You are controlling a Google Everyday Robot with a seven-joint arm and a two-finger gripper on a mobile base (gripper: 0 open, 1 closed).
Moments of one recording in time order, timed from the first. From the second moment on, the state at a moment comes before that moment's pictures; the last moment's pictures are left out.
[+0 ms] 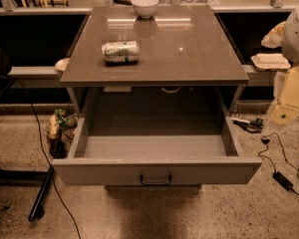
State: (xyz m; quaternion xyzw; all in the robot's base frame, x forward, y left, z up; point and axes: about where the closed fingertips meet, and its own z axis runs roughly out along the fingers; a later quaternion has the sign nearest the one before) arm 0.438 -0.217 0.976 -0.60 0.78 -0.03 0.16
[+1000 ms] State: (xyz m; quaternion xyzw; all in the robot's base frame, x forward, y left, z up) arm 0.561 -0.167 0.976 -0.59 0.76 -0.01 0.26
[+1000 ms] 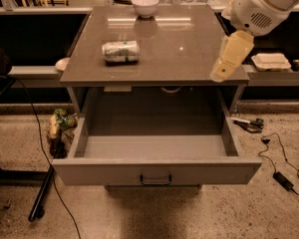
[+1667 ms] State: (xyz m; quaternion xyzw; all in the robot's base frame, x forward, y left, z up) arm 0.635 -0.120 0.975 -0.56 0.76 0.04 0.33
